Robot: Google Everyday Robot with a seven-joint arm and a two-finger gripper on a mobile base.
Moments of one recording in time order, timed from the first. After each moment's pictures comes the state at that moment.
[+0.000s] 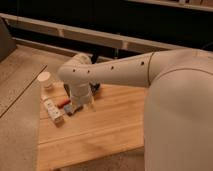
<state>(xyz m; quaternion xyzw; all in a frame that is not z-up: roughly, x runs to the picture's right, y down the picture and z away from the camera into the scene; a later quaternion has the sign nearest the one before) -0.108 0.103 0.703 -0.26 0.23 0.64 0.68</state>
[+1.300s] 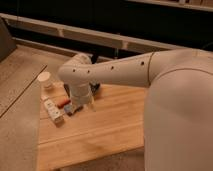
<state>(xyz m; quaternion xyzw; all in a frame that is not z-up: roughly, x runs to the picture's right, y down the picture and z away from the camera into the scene) -0.108 0.103 0.703 -0.26 0.23 0.64 0.68</state>
